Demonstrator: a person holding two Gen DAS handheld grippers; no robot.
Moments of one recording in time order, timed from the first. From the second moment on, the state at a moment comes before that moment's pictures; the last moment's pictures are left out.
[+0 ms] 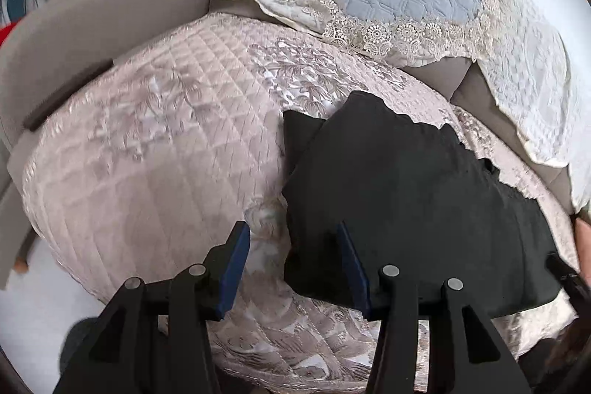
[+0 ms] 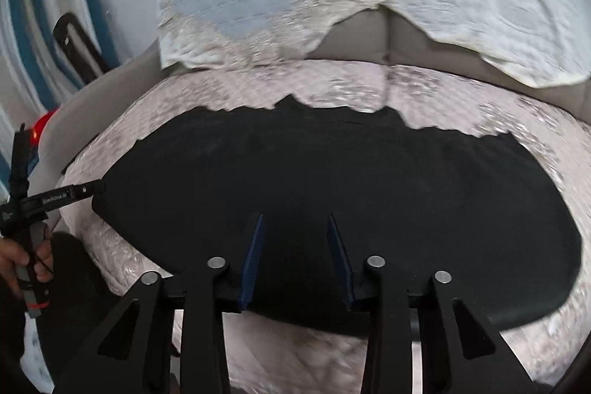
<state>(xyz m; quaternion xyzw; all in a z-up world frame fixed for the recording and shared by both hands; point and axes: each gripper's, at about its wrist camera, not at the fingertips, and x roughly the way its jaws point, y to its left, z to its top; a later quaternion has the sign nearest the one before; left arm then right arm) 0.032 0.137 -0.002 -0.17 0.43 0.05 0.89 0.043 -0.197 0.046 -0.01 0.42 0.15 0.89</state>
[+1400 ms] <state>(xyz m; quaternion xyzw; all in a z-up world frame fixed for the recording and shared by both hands) 0.063 0.069 0.081 -0.18 0.35 -0.13 0.91 0.029 -0.252 0.045 0.03 0.42 0.10 0.90</state>
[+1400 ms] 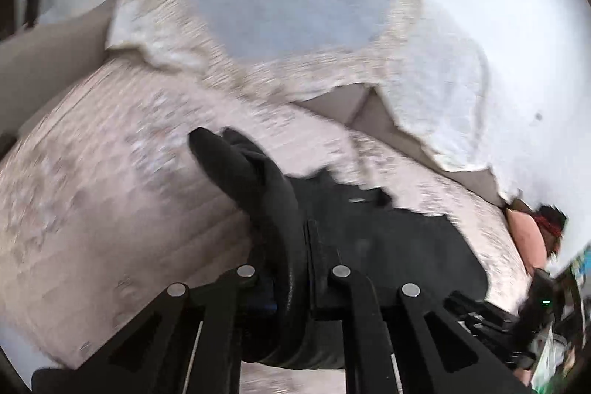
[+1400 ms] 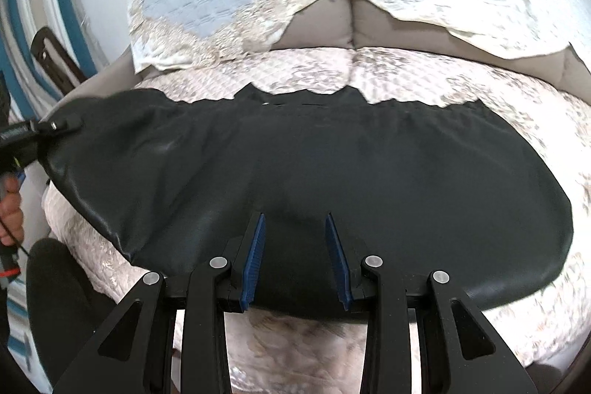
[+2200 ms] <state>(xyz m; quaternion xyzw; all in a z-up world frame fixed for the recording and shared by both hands) 0.080 -0.140 0.033 -0.08 0.44 -0.36 0.82 0.014 -0.329 0.038 0.15 0.43 0.07 0.89</state>
